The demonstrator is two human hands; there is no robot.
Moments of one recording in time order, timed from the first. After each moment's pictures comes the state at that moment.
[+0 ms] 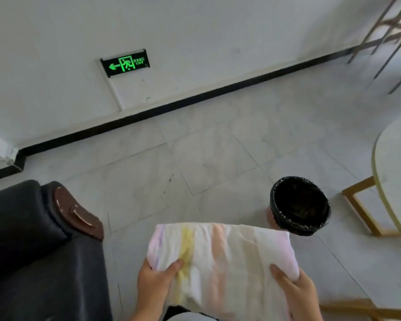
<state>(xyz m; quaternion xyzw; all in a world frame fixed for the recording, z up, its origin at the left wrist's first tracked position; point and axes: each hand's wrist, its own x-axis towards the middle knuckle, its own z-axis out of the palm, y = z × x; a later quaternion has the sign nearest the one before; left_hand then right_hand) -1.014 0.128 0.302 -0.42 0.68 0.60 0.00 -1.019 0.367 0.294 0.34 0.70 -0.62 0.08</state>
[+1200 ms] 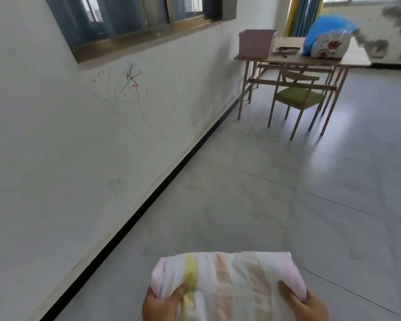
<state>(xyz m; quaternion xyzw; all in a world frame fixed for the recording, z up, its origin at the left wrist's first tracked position) -2.128 0.472 0.303 -0.05 0.79 0.59 0.12 -1.998 0.662 0.314 0.48 0.58 -0.63 -0.19</state>
